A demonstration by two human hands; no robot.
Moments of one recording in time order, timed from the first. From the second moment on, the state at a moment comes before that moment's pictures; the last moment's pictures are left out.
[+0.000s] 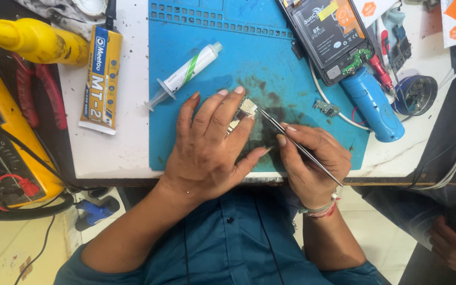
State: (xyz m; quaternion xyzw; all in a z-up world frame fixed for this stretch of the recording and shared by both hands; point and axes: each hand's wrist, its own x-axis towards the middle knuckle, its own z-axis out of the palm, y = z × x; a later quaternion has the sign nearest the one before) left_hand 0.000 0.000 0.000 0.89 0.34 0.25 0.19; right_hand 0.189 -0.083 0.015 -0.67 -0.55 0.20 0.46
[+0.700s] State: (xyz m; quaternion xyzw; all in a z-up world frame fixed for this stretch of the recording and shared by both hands) left_hand 0.000 0.000 -0.001 0.89 0.33 0.25 0.19; right_hand 0.190 -0.082 0.014 -0.66 -0.56 0.19 0.46
